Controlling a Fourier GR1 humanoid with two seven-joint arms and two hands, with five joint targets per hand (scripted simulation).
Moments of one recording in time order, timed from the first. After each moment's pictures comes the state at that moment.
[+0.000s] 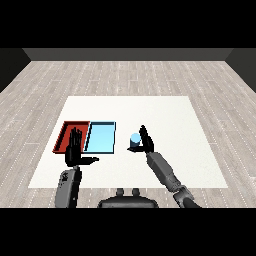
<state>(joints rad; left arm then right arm) 0.00 0.05 0.08 -1.58 0.16 -0.08 -0.44 -0.51 0.00 0.29 -0.75 -0.51 -0.12 -0.51</state>
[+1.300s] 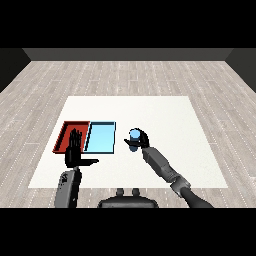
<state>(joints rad) 0.02 0.05 0.08 -1.58 0.17 -0.10 -0.47 -0.70 0.00 0.47 -0.51 -0.68 -0.28 -0.53</state>
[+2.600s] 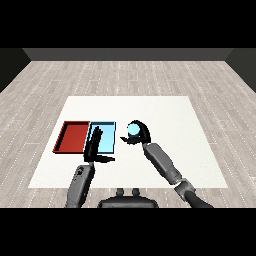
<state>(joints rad) -0.09 0.00 -0.11 -1.47 0.11 -0.02 -0.34 -0.63 -0.05 0.40 -0.95 -0.40 -0.33 -0.44</state>
